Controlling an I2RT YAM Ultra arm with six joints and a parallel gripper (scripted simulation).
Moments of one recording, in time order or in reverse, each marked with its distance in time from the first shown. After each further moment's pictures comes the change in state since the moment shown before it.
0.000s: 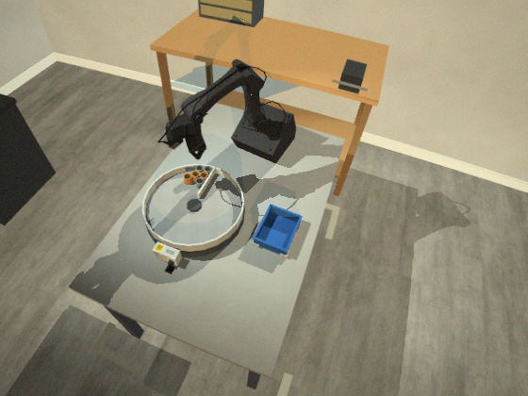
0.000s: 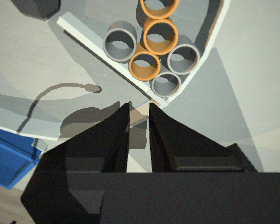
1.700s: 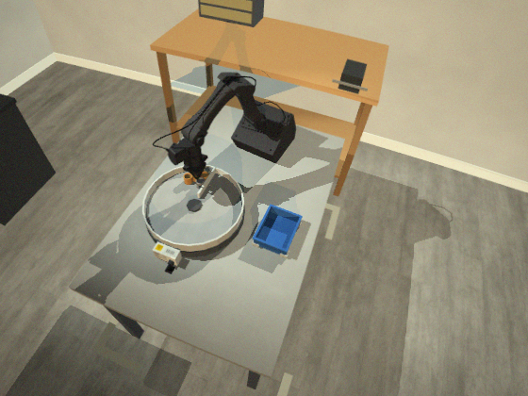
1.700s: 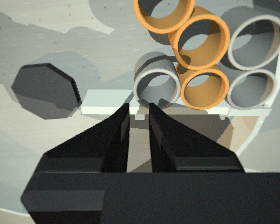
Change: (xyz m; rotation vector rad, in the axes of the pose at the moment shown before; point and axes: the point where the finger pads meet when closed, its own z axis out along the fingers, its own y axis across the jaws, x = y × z) arm -0.018 0.032 0.085 -0.009 -0.014 0.725
